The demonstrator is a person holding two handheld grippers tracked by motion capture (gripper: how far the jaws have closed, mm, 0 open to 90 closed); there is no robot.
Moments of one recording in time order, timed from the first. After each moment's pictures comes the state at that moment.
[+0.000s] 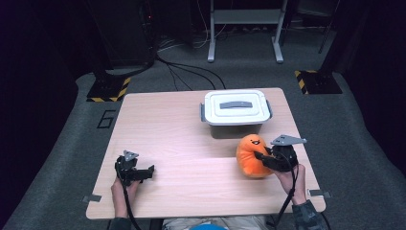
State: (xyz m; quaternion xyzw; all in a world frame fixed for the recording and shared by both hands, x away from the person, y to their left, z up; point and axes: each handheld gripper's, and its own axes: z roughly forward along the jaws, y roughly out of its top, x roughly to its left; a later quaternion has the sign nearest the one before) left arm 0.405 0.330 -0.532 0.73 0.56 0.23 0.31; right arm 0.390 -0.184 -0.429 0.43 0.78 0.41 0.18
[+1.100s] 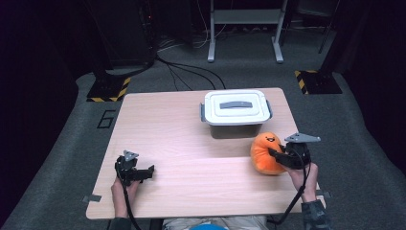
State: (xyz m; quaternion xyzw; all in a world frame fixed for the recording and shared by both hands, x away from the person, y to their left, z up) left arm 0.404 0.330 -0.532 0.73 0.56 0.23 0.31; right arm 0.399 -0.223 -0.434 0.47 0.76 0.39 0.21
